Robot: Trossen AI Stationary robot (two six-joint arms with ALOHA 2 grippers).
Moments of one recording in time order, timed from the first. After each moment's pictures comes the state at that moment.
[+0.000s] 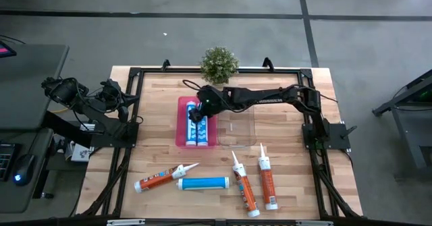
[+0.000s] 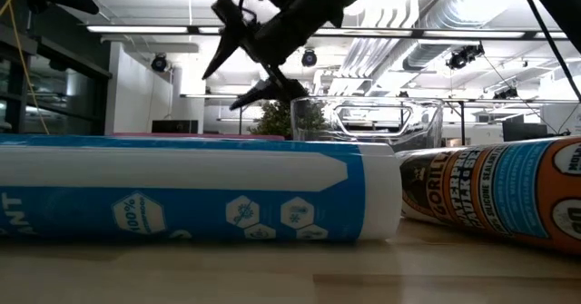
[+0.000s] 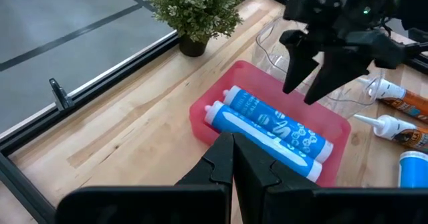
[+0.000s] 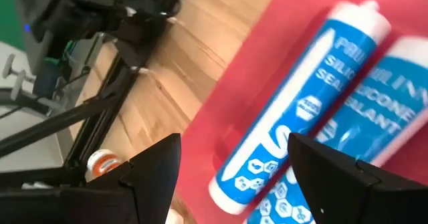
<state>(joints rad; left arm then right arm) -0.52 0.46 1.03 -1.42 -0.83 -0.92 -0.12 2.05 1.69 -0.34 -0.13 0.90</state>
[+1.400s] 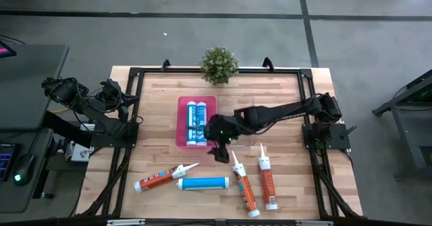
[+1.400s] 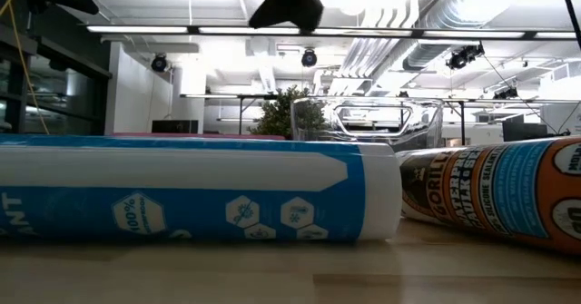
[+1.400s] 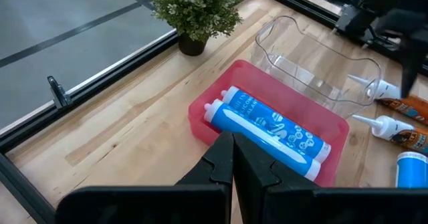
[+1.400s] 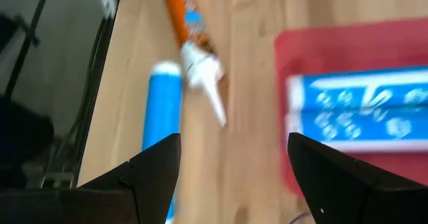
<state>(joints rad) -0.52 0.46 1.03 -1.42 -0.82 -0.93 0.16 1.88 1.69 -0.64 -0.12 0.22</state>
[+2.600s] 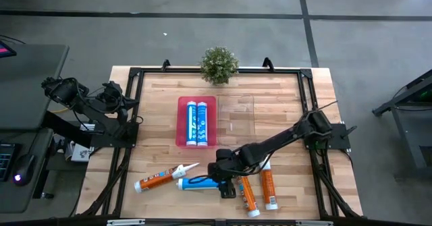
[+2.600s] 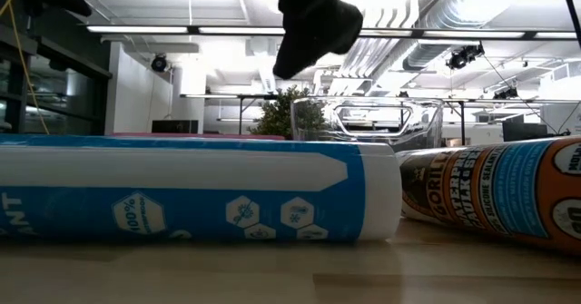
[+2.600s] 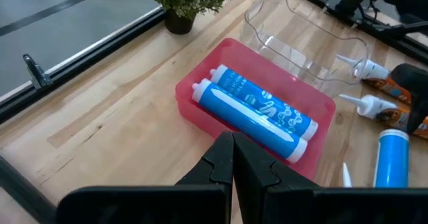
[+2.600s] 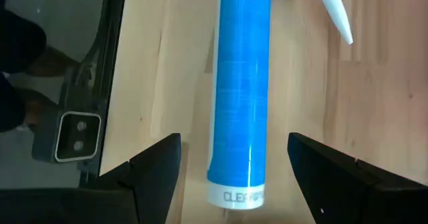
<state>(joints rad) -0.52 0.46 1.03 -1.43 -0.73 -0.94 0.40 2.06 1.69 -0.65 -0.04 0.38</state>
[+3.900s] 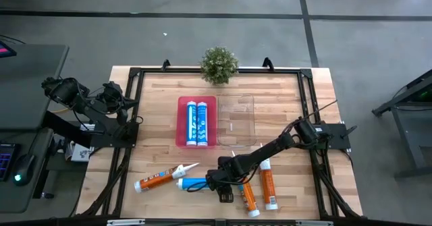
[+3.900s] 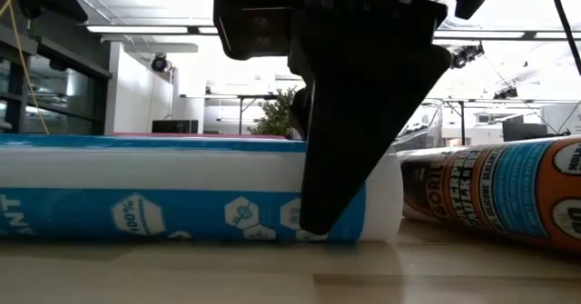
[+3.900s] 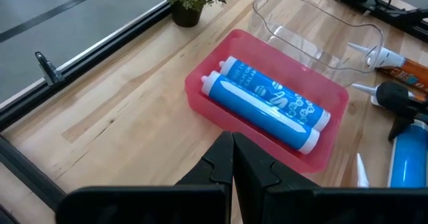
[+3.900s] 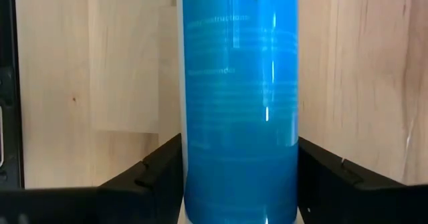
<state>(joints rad) -0.52 0.46 1.03 -1.48 -0.72 -0.94 0.43 2.25 1.69 -0.64 -0.06 0.47</state>
